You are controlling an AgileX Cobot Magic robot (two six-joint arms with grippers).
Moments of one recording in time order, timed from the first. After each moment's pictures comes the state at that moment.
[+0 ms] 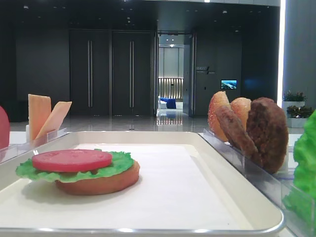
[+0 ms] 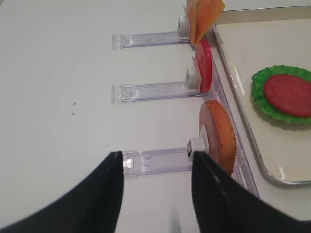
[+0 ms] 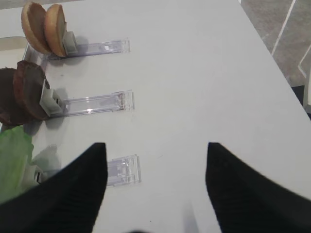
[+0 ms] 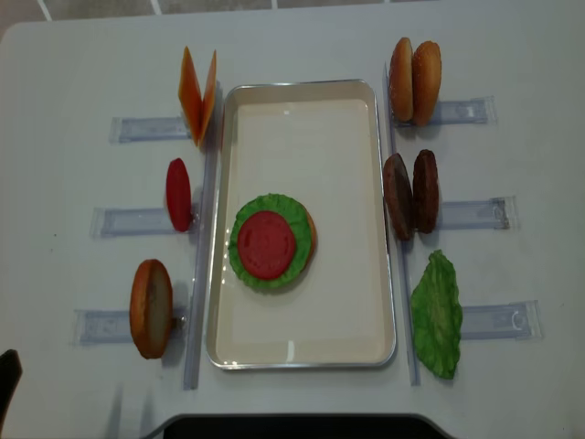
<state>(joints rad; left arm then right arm) -0.02 -0.02 -0.48 0.01 1.11 0.03 -0.03 -0.01 -0.51 0.01 1.13 0.04</state>
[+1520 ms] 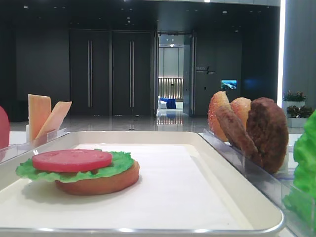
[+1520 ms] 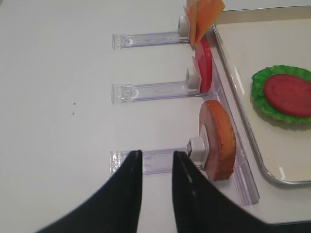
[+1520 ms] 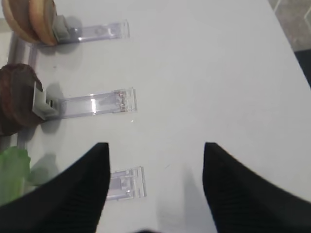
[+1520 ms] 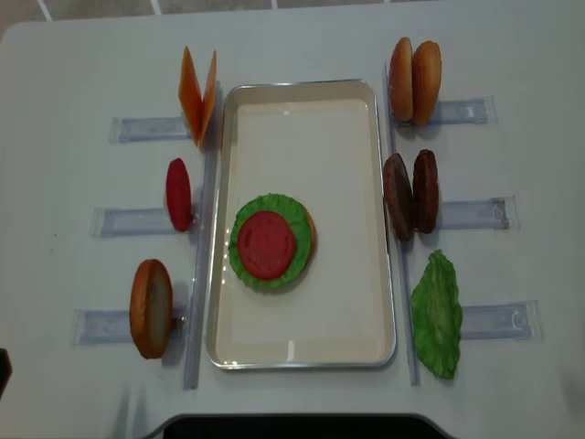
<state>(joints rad) -0.02 -0.02 -0.48 0.01 1.11 0.03 -0.03 0.45 -0.62 0.02 0.98 0.05</state>
